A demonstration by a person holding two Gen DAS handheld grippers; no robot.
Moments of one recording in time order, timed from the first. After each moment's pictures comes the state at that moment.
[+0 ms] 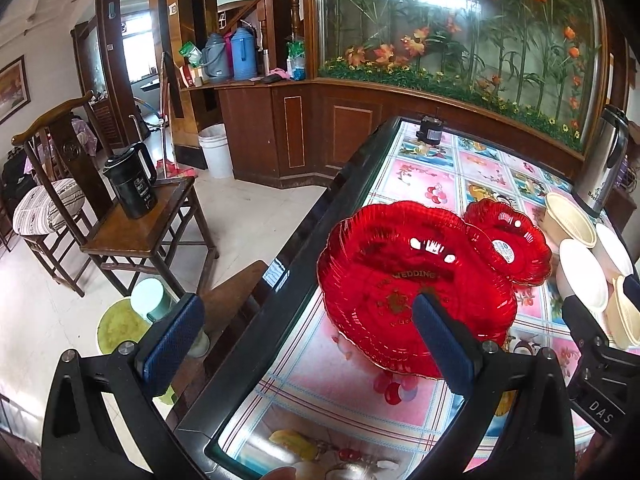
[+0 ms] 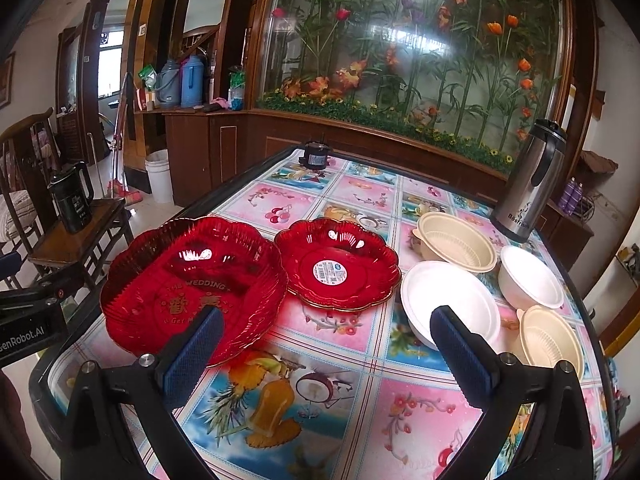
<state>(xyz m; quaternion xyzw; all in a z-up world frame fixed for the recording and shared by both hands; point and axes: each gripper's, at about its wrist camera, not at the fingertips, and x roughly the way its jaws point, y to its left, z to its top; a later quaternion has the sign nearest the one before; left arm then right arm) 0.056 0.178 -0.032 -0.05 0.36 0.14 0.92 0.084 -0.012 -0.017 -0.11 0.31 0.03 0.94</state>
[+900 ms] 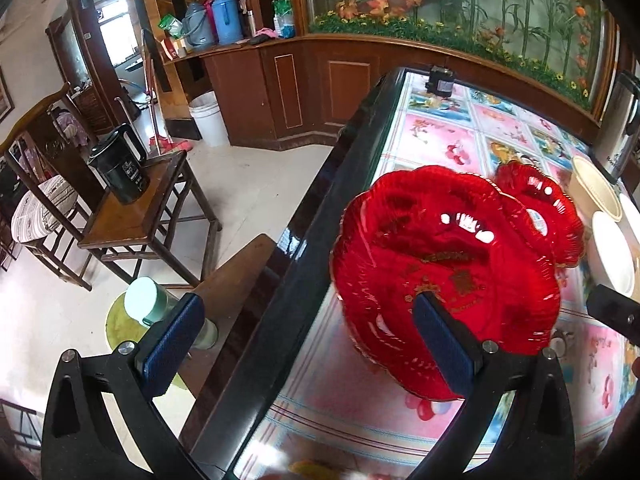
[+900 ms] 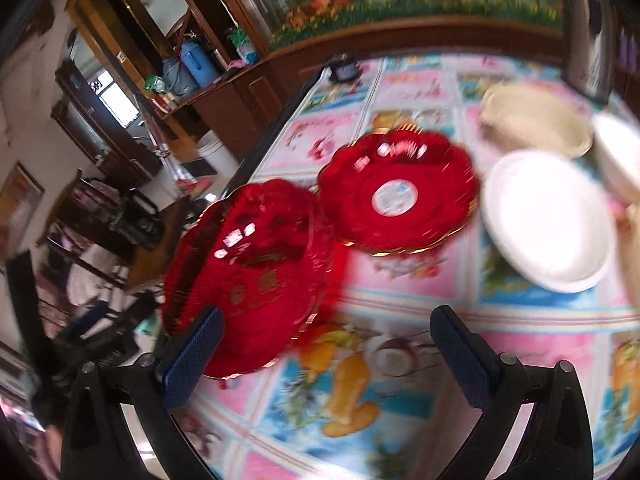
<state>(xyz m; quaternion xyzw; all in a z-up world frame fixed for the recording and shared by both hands) 0.106 0.193 -0.058 -0.02 0.44 0.13 0.89 0.154 -0.050 -0.052 0.11 0.48 0.15 0.86</state>
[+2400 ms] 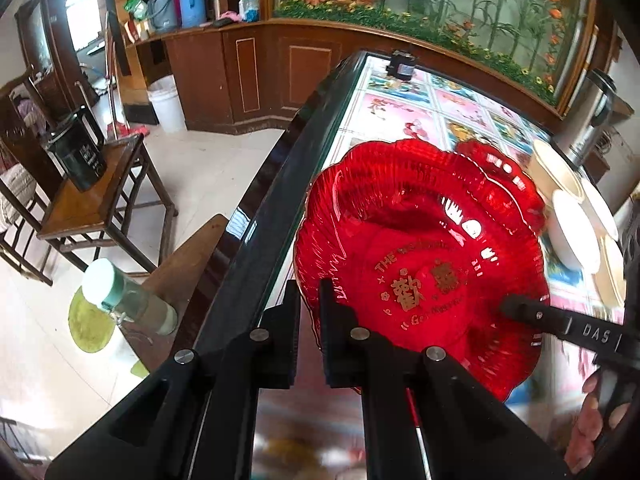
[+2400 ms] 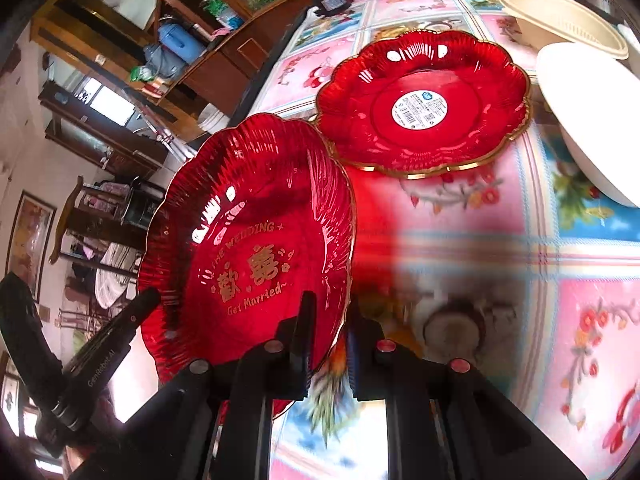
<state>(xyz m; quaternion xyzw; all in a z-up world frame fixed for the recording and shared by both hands) 0.086 0.189 -0.060 -0.05 0.46 0.04 0.89 0.167 -0.035 -0.106 0.17 0.55 0.16 0.80</state>
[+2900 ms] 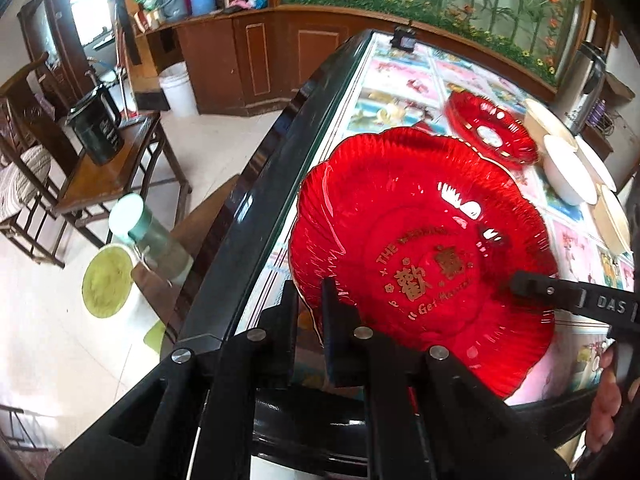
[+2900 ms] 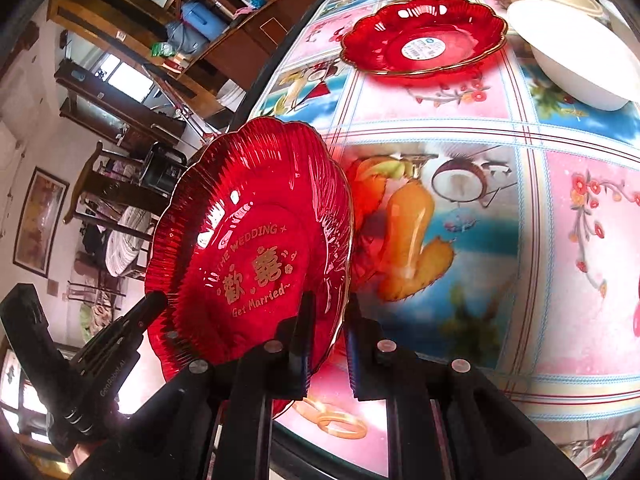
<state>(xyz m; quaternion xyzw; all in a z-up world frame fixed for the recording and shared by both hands) 0.022 0.191 -0.085 -0.04 0.48 0.06 0.87 0.090 -0.032 -0.112 0.16 0.57 0.20 0.79</state>
